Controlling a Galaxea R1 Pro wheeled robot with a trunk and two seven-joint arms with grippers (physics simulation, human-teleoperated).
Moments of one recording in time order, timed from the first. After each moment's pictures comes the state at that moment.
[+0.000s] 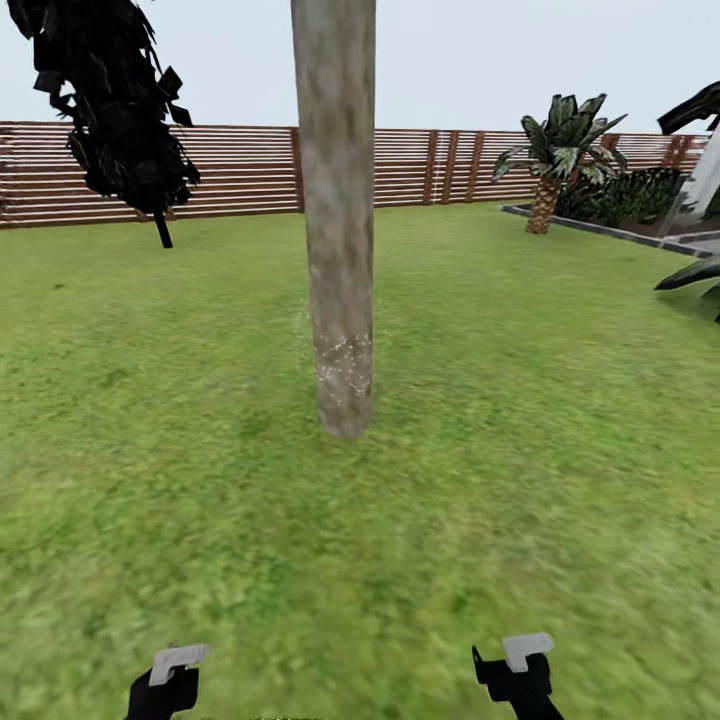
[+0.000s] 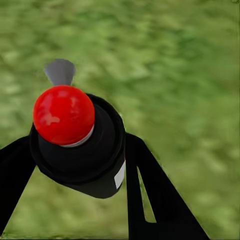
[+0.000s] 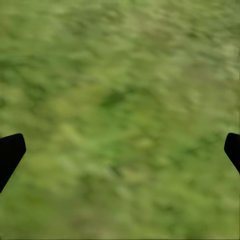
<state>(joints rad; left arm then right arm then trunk) -0.42 0.14 -0.02 -0.16 0.14 -0.37 -0.01 -0.39 0.10 -0.87 -0.41 0.93 -0.37 0.12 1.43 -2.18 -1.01</state>
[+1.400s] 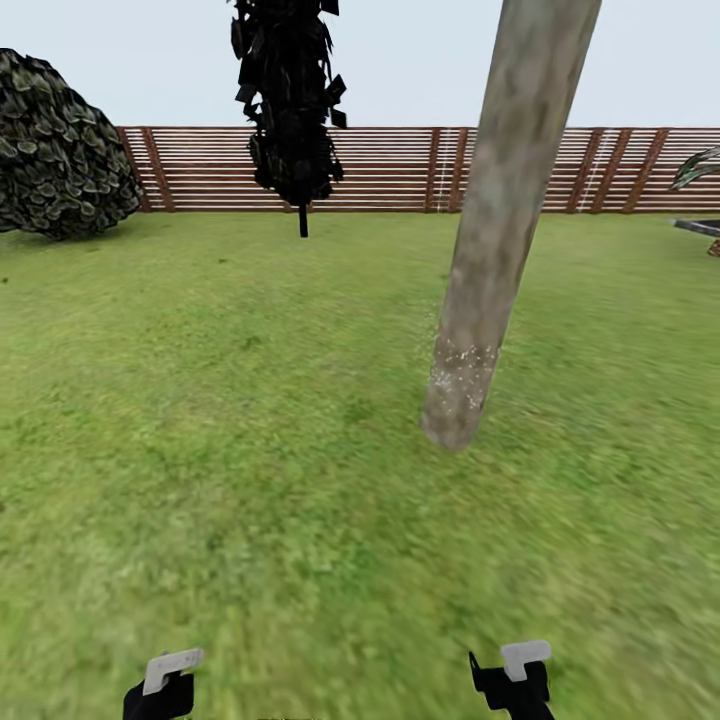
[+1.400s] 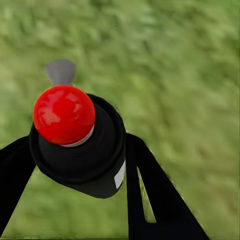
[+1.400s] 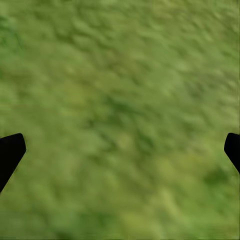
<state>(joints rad) -0.41 0.14 -0.02 -0.16 0.22 -0.37 -0.01 -0.38 0.10 -0.87 -0.39 0.93 -0.43 0.12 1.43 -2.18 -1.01</state>
